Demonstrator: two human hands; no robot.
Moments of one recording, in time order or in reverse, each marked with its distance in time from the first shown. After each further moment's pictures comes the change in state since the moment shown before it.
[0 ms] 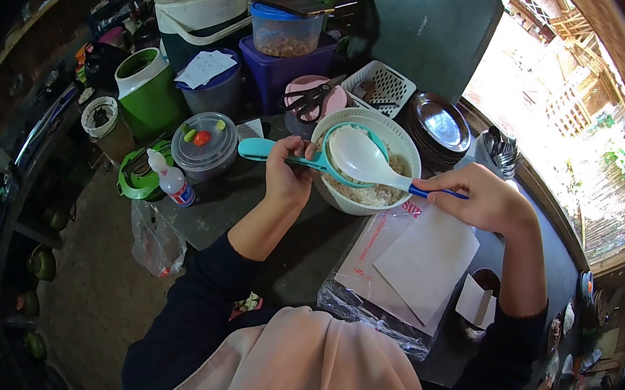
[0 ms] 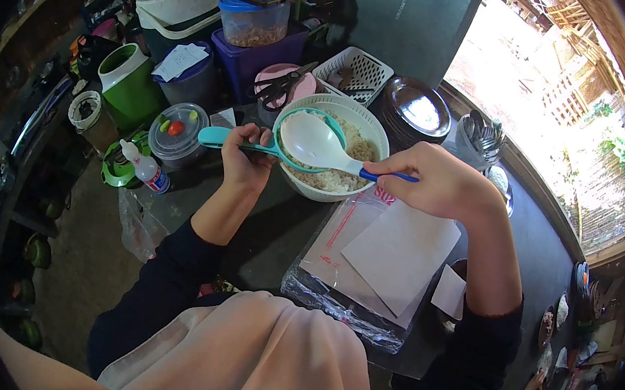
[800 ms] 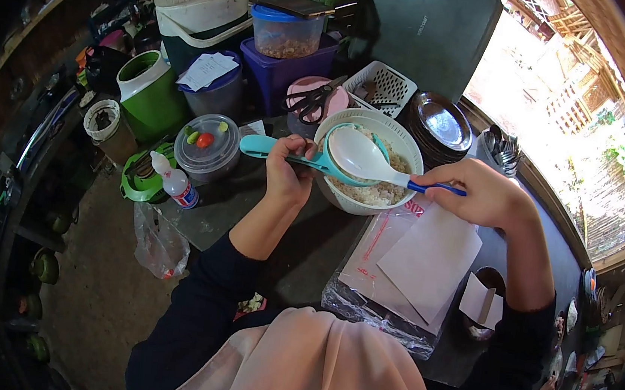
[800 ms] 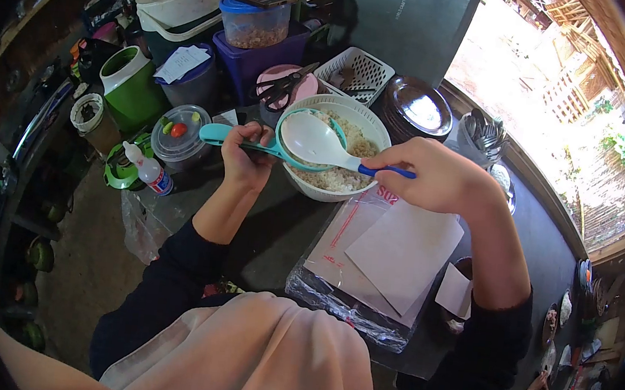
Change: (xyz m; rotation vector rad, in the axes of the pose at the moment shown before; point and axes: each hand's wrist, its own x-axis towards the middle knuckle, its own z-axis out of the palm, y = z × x) left_hand 0.000 0.009 0.003 0.117 -0.015 0.017; right_hand 0.004 -0.002 0.000 -0.076 0.010 -0.074
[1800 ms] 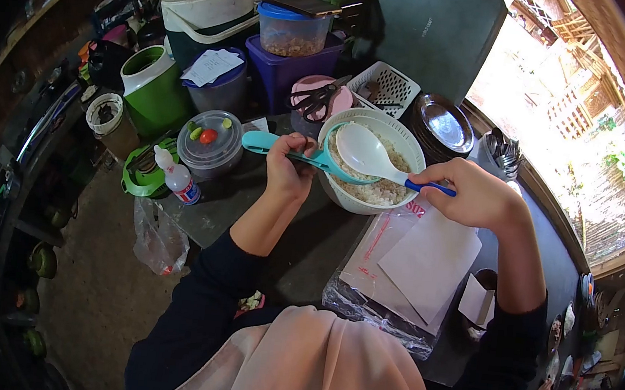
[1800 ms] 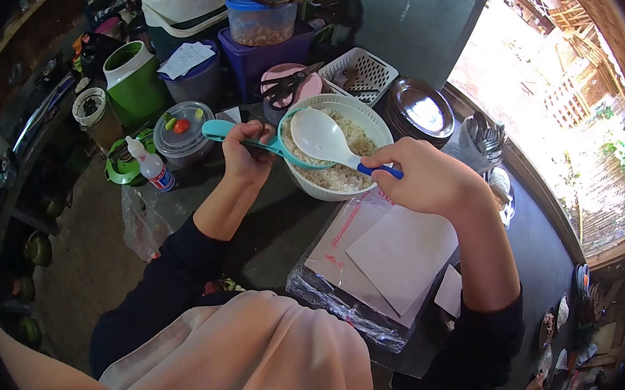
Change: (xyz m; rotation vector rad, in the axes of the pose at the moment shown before) left_hand 0.003 0.003 -0.006 -0.019 0.018 -0.027; right_hand 0.010 -0.011 0.009 -0.066 -0.019 0.206
